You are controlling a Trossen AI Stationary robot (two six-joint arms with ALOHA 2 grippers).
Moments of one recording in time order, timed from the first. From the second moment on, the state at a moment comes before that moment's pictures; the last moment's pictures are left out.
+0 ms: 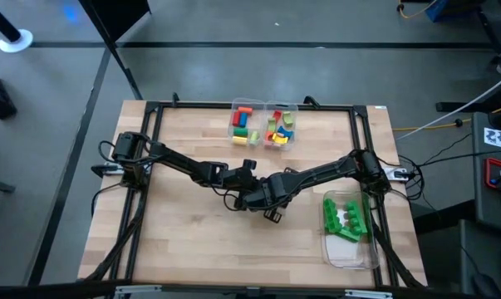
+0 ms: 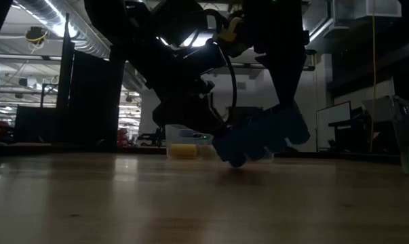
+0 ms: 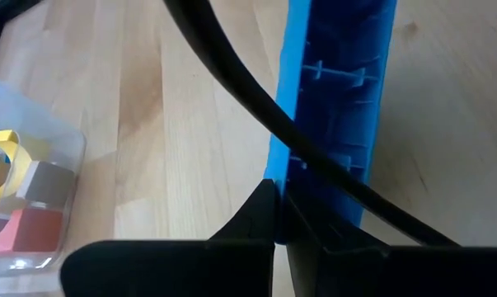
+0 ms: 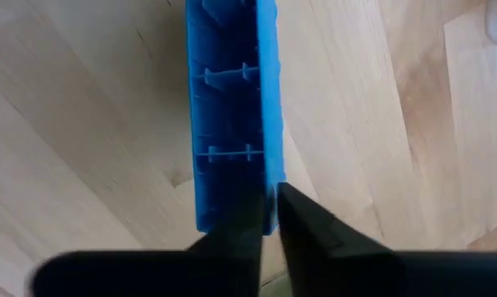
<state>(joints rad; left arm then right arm) -0.11 1.86 1.01 0.15 -0.20 0.34 0.24 2.11 1.84 -1.44 0.14 0.73</state>
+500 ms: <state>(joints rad) -0.10 1.86 1.01 0.15 -0.20 0.40 0.24 2.11 1.84 -1.44 0.12 0.72</state>
